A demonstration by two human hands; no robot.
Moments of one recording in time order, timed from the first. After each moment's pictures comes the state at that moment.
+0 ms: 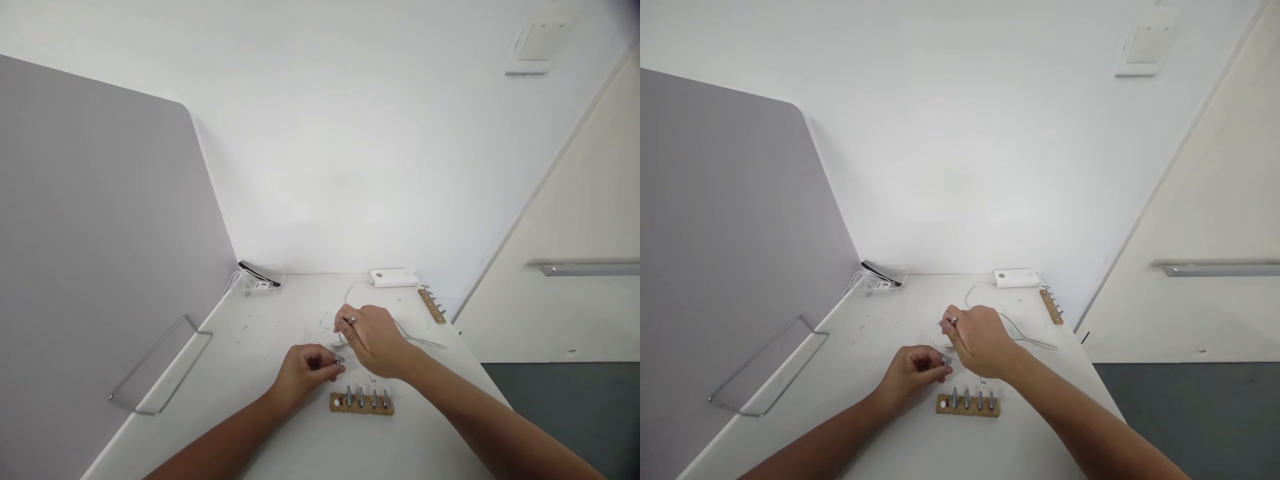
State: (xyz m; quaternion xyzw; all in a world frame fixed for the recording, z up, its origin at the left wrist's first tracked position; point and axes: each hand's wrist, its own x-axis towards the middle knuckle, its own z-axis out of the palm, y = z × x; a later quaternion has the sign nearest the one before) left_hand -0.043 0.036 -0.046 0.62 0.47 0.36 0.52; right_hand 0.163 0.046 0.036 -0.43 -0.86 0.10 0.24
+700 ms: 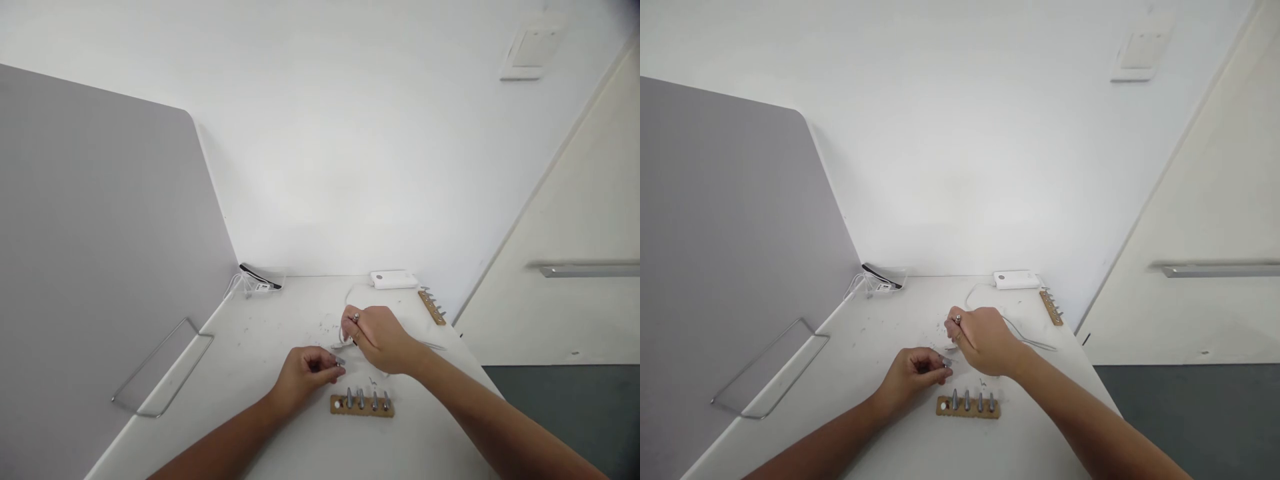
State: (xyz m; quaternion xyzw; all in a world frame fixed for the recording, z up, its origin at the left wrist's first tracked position) left_hand -0.043 0.035 -0.044 0.62 0.47 0.36 0.52; right_hand 0.171 0.048 0.041 -0.42 -0.86 0.14 0.25
